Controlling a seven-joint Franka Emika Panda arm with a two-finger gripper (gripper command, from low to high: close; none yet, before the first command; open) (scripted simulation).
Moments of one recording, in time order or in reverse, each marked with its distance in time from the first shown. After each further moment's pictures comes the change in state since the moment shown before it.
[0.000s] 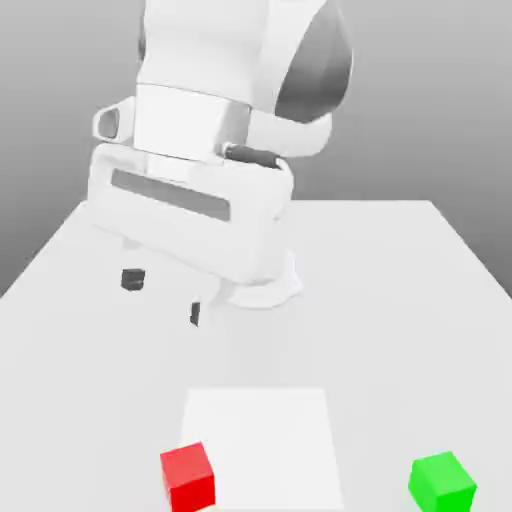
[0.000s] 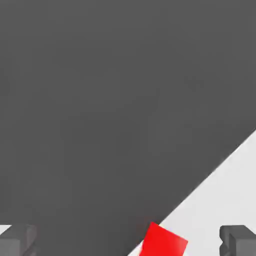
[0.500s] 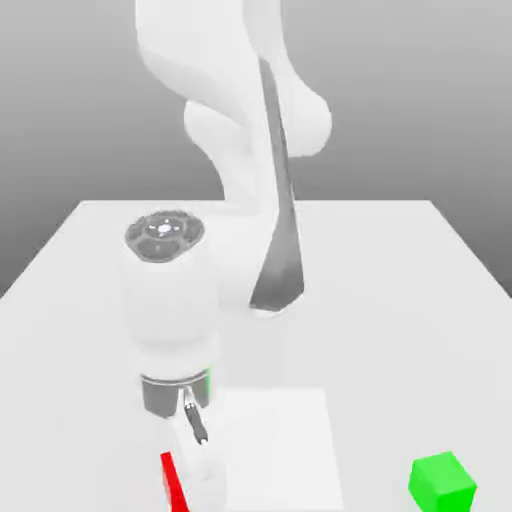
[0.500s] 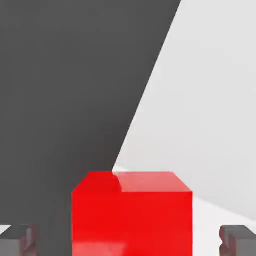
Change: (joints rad) arm 0.011 0.435 -0.053 -0.022 0.060 0.254 0.256
